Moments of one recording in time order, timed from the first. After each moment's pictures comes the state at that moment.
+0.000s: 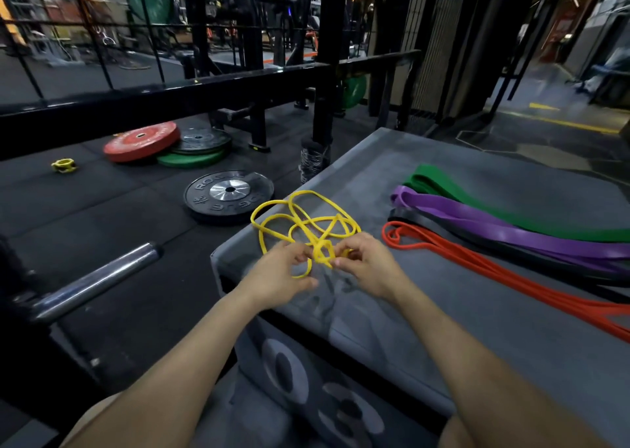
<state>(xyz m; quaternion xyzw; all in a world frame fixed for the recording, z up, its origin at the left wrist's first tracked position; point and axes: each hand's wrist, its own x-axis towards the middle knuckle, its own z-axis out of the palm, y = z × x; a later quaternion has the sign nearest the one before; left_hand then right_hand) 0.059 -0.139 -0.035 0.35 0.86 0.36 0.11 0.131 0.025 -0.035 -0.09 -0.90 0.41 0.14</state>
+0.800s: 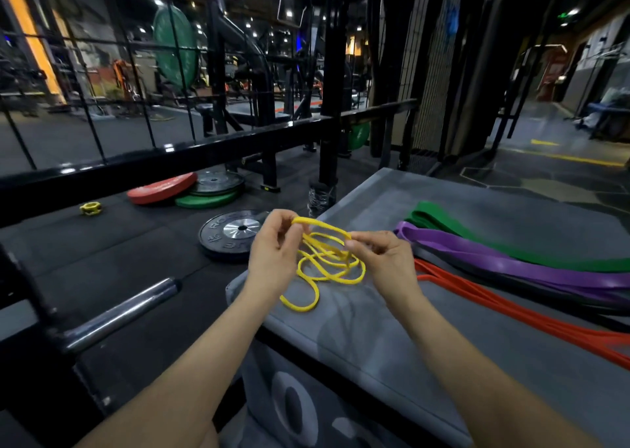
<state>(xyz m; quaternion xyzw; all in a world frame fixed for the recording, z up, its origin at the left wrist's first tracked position) 0.076 -0.139 0.034 0.28 0.68 0.67 -0.06 0.146 0.007 0.019 -0.09 -0.73 0.58 0.36</state>
